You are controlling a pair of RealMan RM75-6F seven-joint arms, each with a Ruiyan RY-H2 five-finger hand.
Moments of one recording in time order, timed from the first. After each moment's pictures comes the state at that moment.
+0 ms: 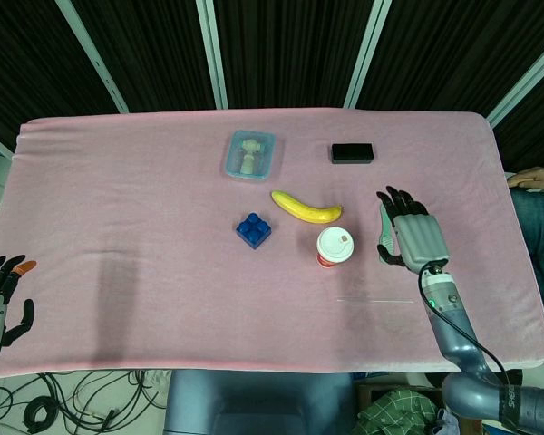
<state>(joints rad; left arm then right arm) -0.06 -1.12 -0.04 -1.68 1.48 1.50 0.01 0.61 -1.19 0.26 -1.88 -0.87 1.16 -0.50</state>
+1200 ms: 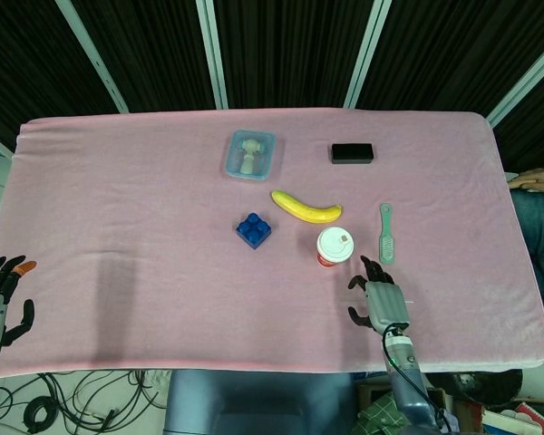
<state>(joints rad) -0.06 -1.11 -0.04 -1.69 1.46 1.48 0.01 0.43 -1.63 0.10 -1.72 -0.96 1.33 -0.50</state>
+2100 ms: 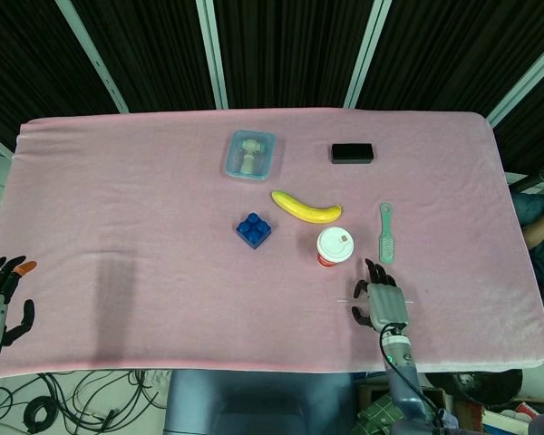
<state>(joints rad) -0.06 -1.11 -0.04 -1.70 1.46 1.48 0.01 0.41 -1.72 0.11 -1.53 -0.97 1.28 -0.48</state>
